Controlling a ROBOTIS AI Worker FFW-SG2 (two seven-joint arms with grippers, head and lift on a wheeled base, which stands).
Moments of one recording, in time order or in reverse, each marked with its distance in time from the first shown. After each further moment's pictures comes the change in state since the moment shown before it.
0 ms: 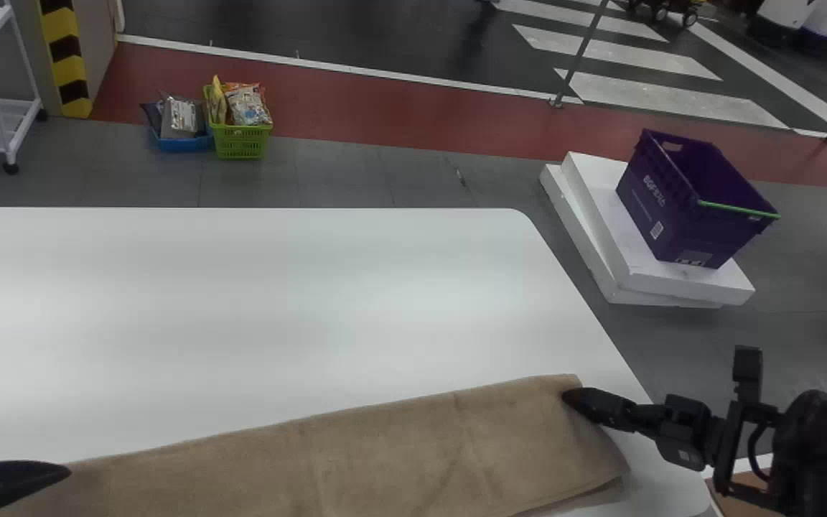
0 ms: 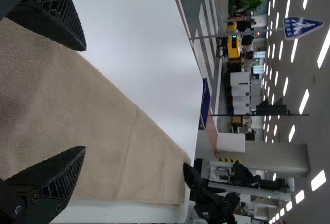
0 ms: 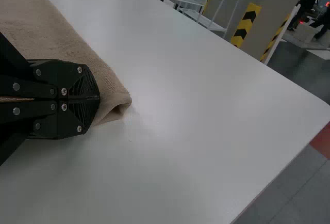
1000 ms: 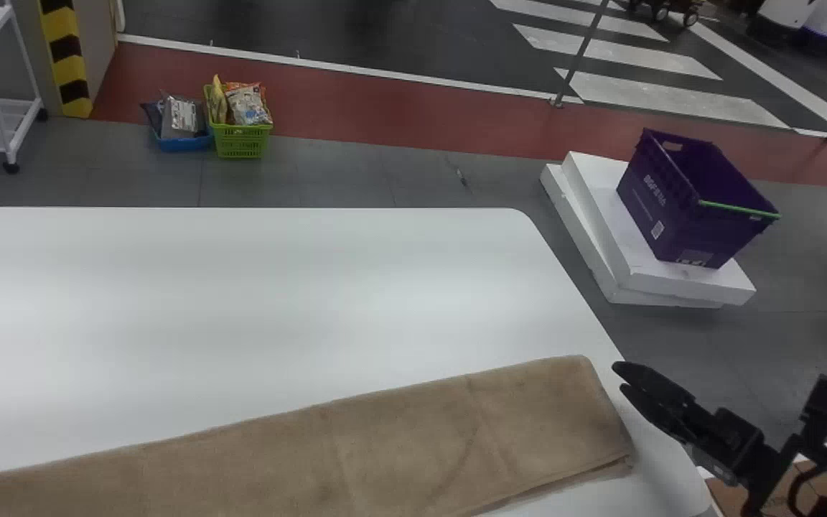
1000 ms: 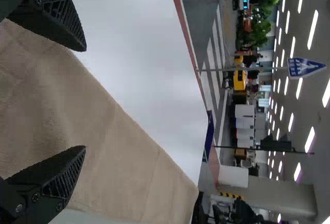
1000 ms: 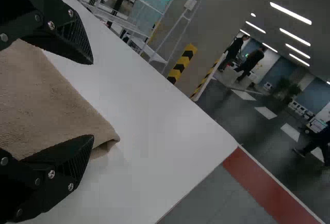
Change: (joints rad) left arm 0.024 0.000 0.233 -0.035 0.084 0.115 -0.060; right arm 0.197 0.126 -0.214 -0.236 -0.363 -0.221 -0.090
